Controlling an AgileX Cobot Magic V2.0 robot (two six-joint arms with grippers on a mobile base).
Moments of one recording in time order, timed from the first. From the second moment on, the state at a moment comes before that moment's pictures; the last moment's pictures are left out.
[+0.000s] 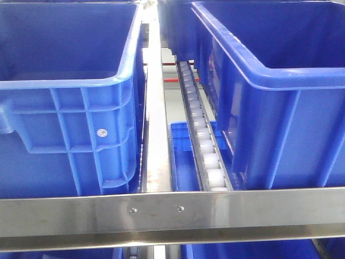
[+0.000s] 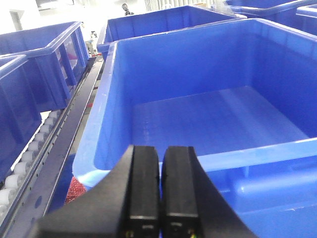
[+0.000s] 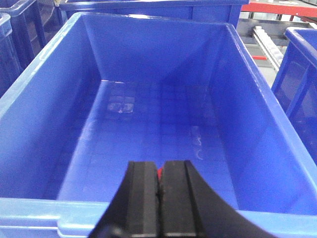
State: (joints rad) left arm -0.07 -0.01 0.01 -0.01 0.03 0.14; right arm 0.03 0.37 -0.39 0.01 0.22 -0.03
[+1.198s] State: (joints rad) left arm -0.07 -0.01 0.01 -0.01 0.03 0.14; right arm 0.03 -0.01 0.03 0.01 0.00 -0.03
